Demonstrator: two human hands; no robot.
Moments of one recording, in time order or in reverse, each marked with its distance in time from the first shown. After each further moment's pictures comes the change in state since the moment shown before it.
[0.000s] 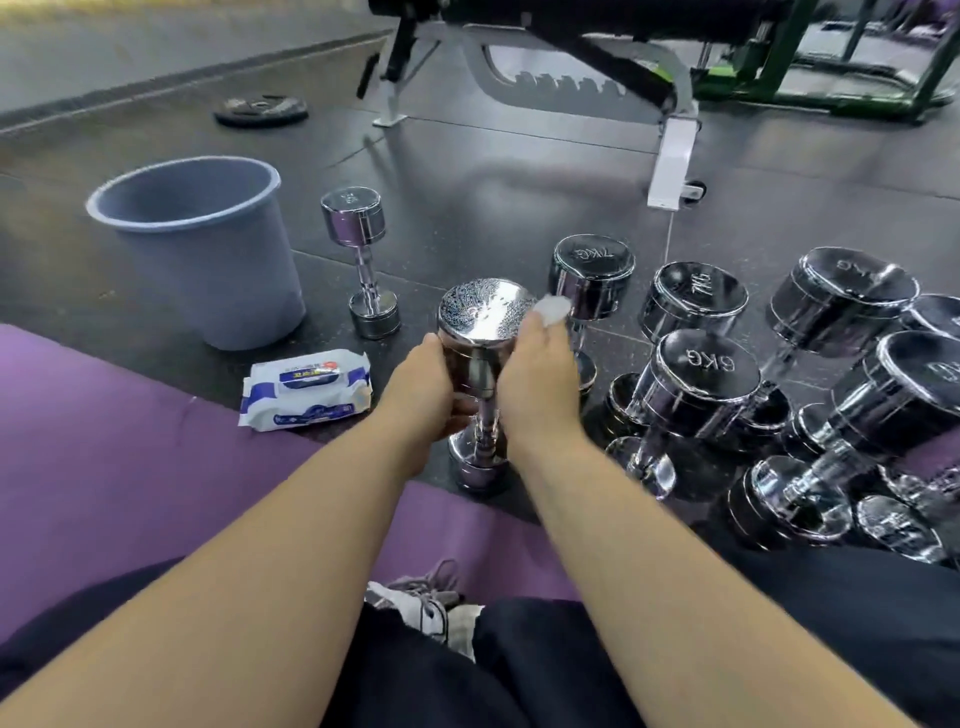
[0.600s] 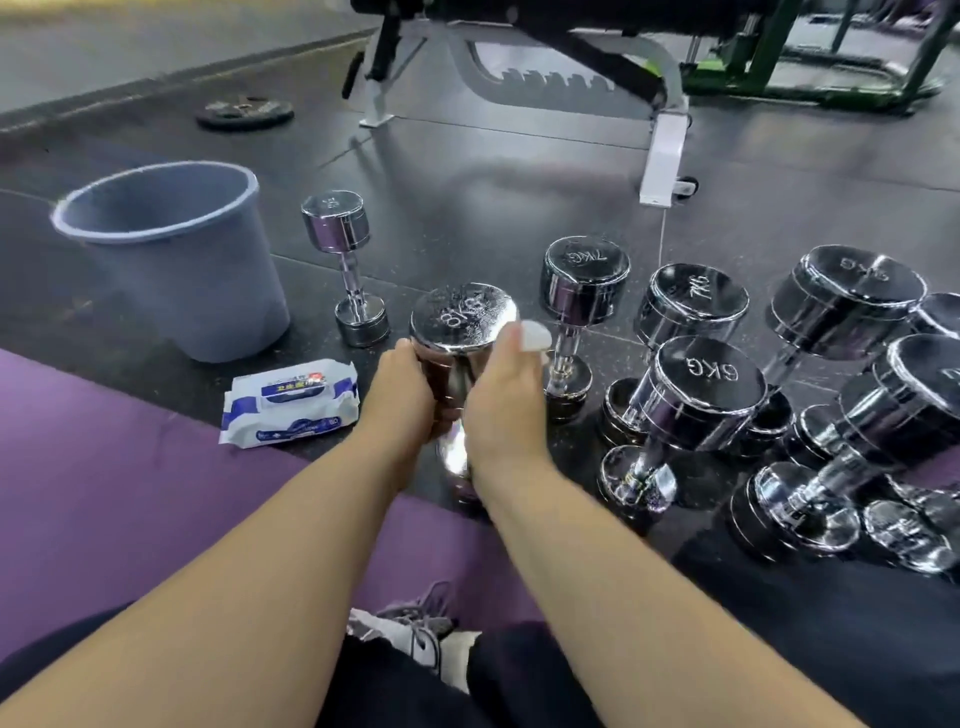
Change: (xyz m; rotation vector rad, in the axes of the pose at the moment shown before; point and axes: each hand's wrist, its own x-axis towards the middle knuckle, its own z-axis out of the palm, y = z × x) left_hand 0.016 -0.002 0.001 0.081 0.110 0.105; right_hand -0.012 0.011 0.011 0.162 -0.089 -0.006
